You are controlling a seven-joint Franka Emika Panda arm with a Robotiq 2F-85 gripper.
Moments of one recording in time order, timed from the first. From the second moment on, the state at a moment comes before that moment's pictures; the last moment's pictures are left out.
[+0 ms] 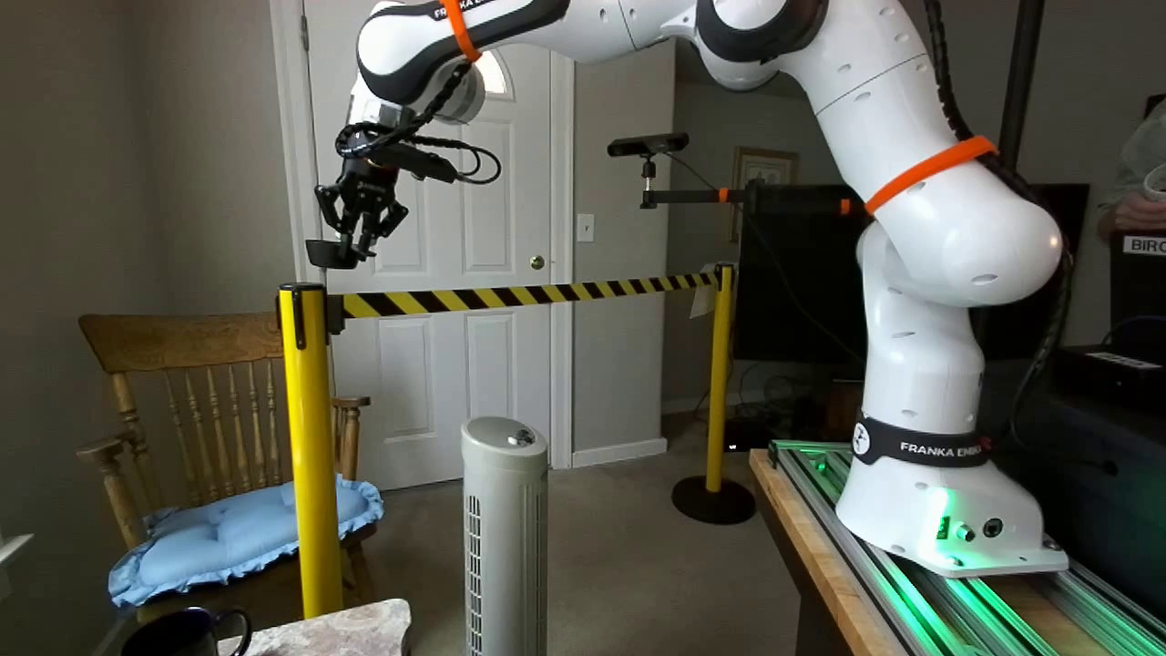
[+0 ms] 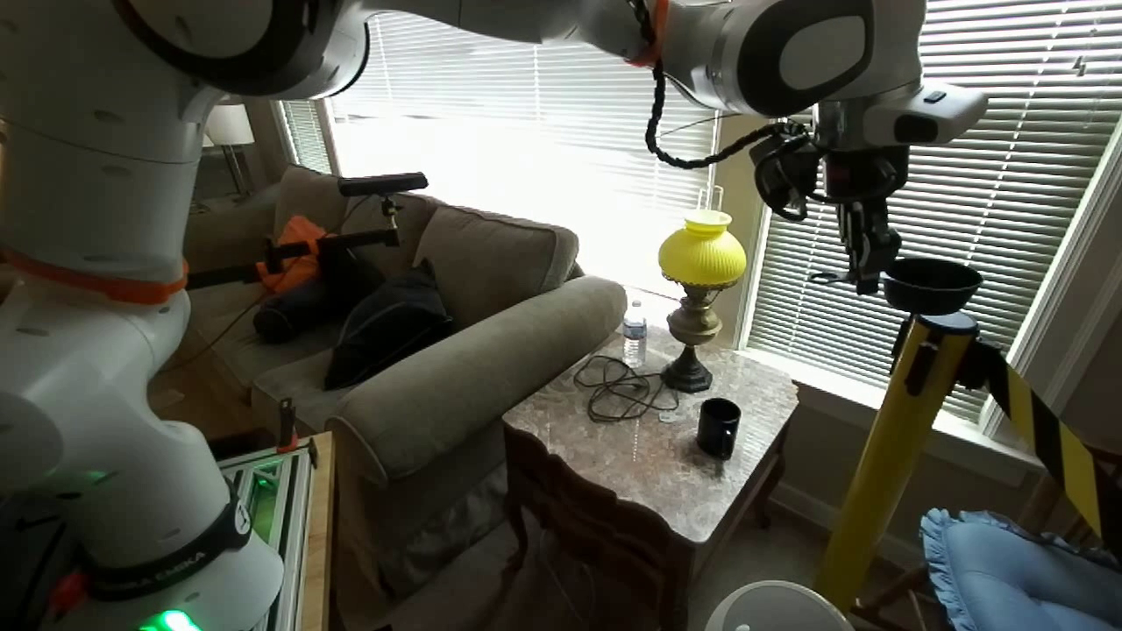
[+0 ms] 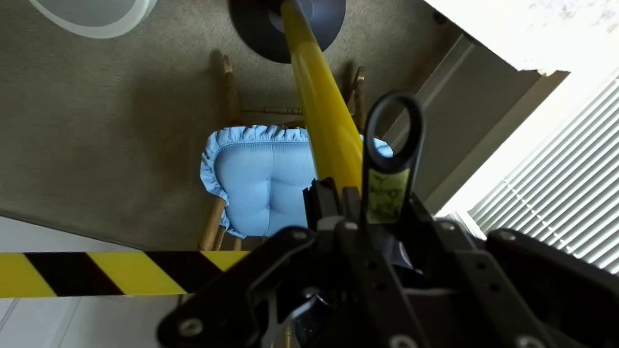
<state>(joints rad) -0.09 0.46 -0.12 -1.38 0.07 2.17 0.37</state>
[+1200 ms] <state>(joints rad) -0.09 0.66 -0.12 -1.14 0.06 2.16 0.37</state>
